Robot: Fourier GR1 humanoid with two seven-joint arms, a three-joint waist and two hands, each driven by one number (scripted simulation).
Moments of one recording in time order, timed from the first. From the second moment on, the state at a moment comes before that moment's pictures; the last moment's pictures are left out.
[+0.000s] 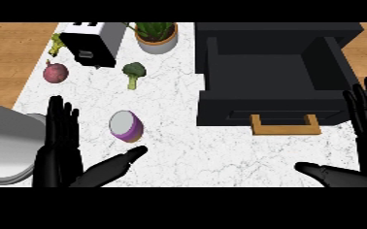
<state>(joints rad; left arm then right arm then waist) 0.17 0.00 -0.29 -2.06 -0.30 0.61 0.36 0.12 -0.10 -0.15 -2.07 -0.08 0.00 0.16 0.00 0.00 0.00</state>
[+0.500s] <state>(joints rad) 0.17 0.00 -0.36 -1.81 -0.20 0.75 0.16 0.14 -0.10 -0.18 -2.10 -0.10 0.03 0.14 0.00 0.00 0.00</state>
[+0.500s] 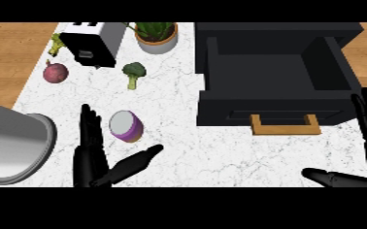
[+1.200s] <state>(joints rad) 0.14 0.00 -0.27 -1.46 0.10 0.74 -0.21 0.18 -0.08 -0.20 -2.18 -0.10 0.05 0.20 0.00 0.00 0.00</state>
